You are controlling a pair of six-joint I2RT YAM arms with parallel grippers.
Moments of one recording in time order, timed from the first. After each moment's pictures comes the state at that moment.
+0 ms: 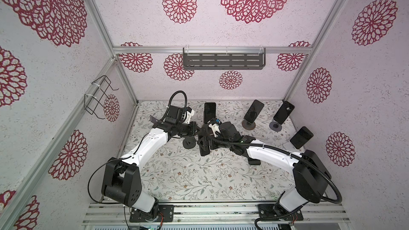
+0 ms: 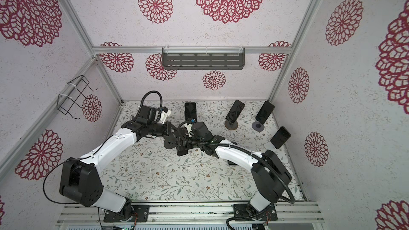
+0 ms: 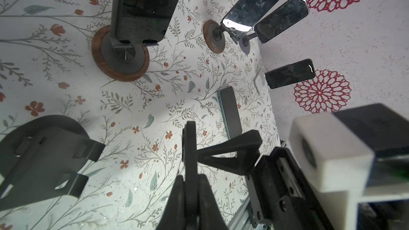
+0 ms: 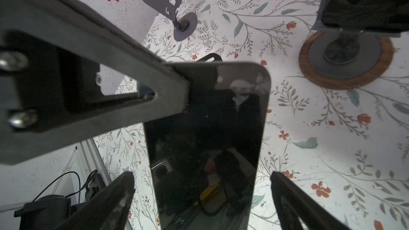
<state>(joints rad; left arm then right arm) -0.35 1.53 1.20 -0.48 0.56 -0.45 0.82 1.60 1.09 -0.10 -0.22 0.55</state>
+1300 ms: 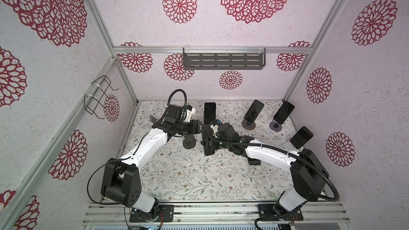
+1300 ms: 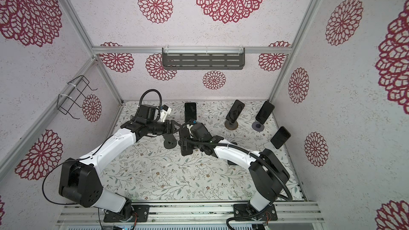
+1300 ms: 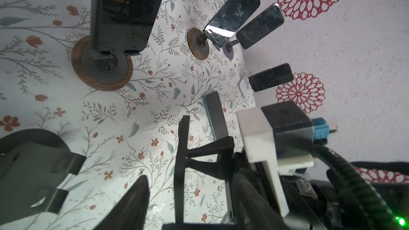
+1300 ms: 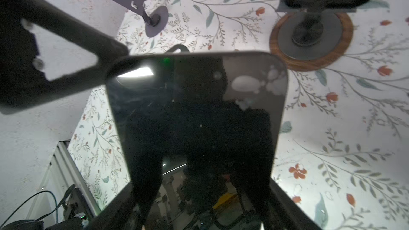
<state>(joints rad) -0.34 1.53 1.20 -0.43 0.61 -0.46 0.82 1.62 1.10 -0.19 -0.12 0.58</state>
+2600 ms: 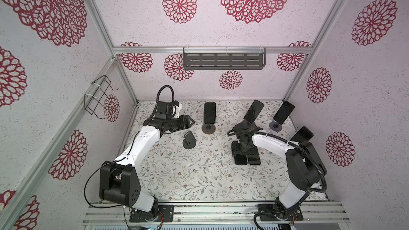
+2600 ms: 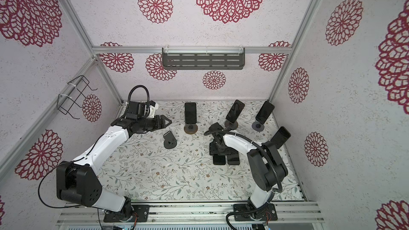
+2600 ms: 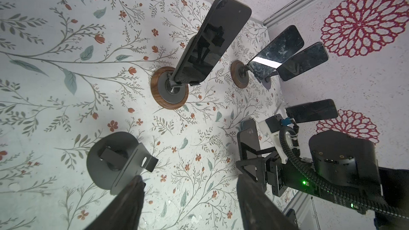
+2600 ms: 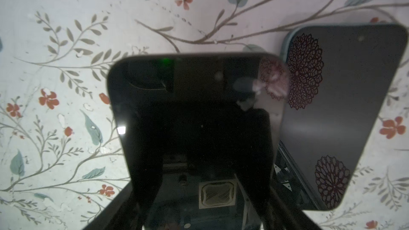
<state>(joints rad) -0.22 1.52 1.25 -0.52 0.46 -0.40 0.55 1.70 1.12 -0.81 0.04 0.53</state>
